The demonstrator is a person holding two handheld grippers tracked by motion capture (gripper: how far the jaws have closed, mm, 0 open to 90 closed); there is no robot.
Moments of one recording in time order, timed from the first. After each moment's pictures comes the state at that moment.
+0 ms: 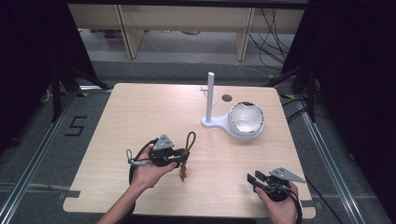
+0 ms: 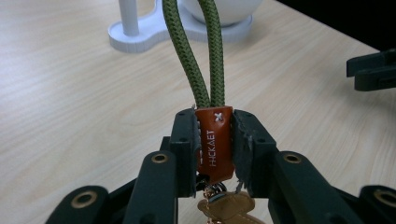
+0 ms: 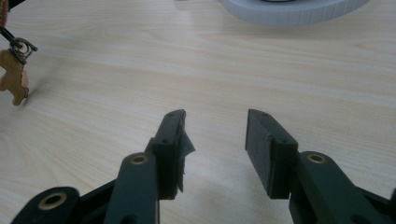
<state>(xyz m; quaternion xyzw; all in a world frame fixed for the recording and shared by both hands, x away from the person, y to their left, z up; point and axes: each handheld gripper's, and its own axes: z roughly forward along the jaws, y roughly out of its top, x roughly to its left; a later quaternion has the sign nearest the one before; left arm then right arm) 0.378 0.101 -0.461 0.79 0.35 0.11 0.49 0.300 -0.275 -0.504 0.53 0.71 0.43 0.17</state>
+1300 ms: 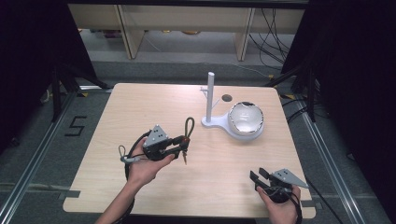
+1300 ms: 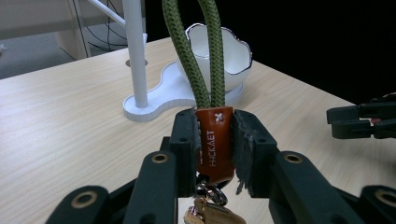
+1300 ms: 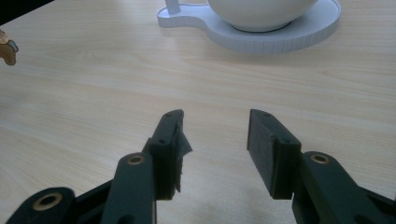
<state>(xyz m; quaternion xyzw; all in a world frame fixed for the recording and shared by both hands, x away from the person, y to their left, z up) 0.376 0.104 -0.422 0.75 0.33 0.16 0.55 0.293 -0.274 -0.504 0.54 0.67 0.46 0.21</state>
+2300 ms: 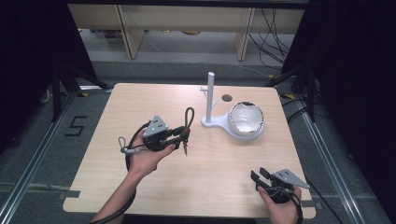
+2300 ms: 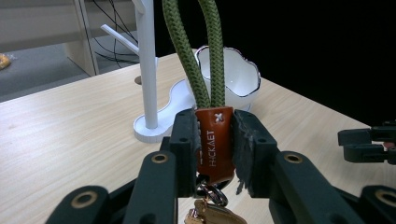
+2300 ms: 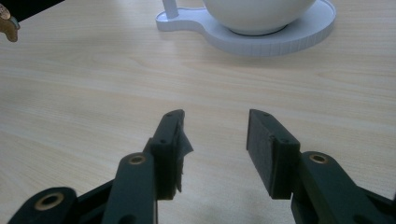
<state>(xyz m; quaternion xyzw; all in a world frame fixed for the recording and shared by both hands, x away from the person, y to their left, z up) 0.392 0.103 -0.405 0.74 0.33 0.17 0.56 0.294 -0.277 -0.503 0.53 0.67 0.46 0.23</state>
